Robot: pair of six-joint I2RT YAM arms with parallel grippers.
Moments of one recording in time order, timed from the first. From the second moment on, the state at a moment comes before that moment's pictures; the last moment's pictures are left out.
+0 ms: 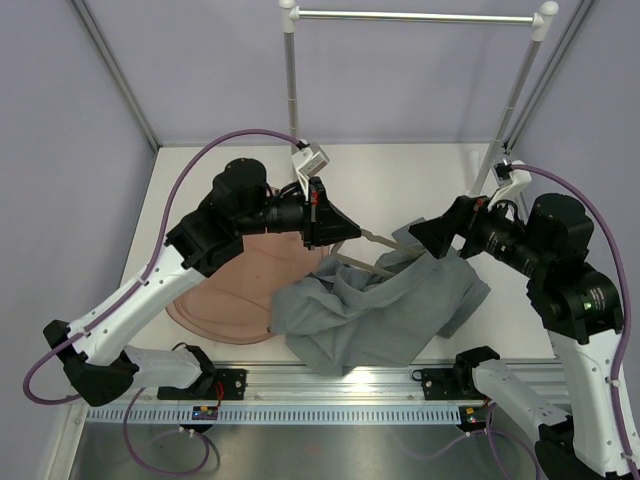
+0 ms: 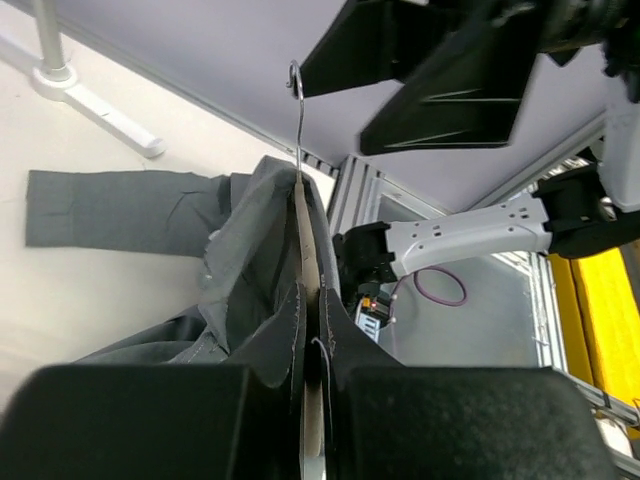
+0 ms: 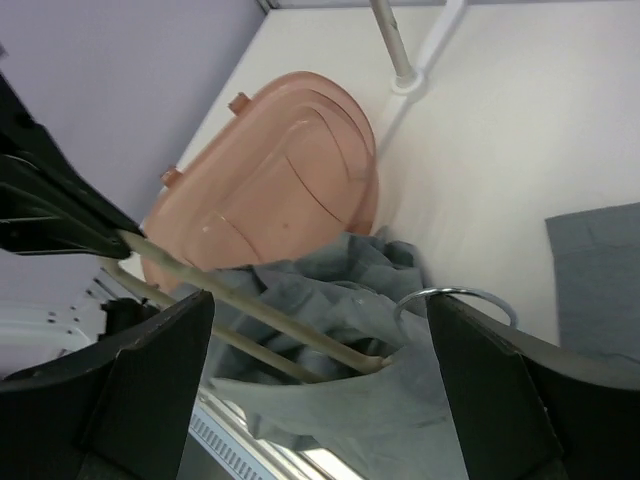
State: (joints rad) left arm -0.83 1.24 1.45 -0.35 0.59 -0.40; right arm 0.28 0.83 1.41 -0.86 -0.38 0.37
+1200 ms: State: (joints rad) left arm -0.83 1.07 1.66 -0.66 0.38 -0.28; right arm 0.28 0.66 0.98 -0.82 -0.26 0.52
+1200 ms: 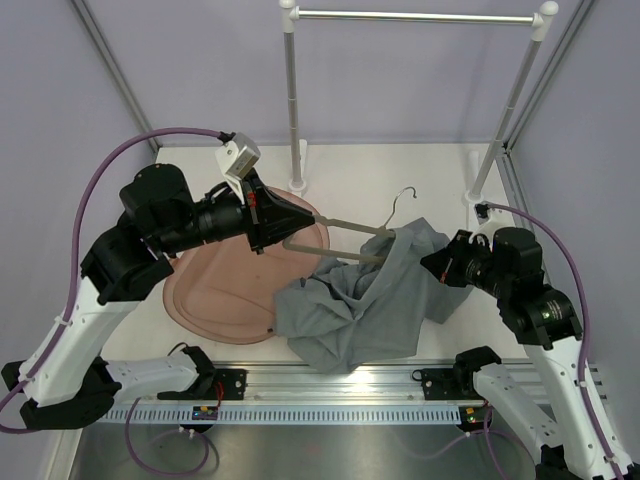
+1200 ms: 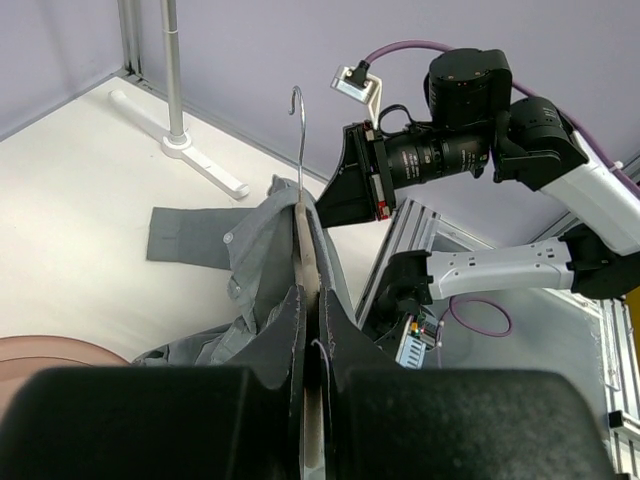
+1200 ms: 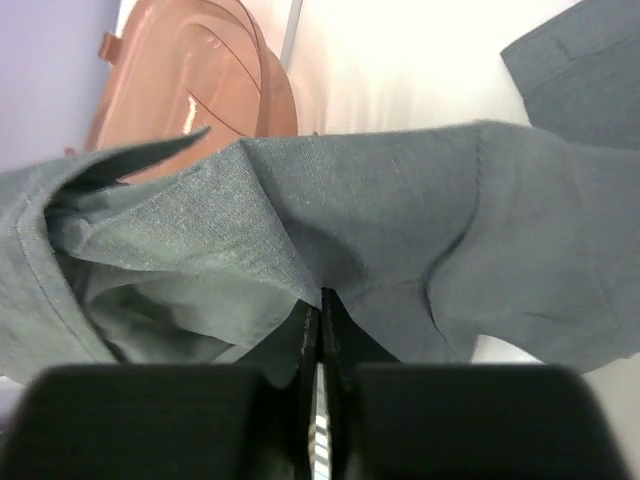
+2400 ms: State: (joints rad) left arm -0.83 1.14 1.63 -0.49 -0.06 -0.12; right arm 0.28 0.68 1.02 -0.87 -0.01 0.51
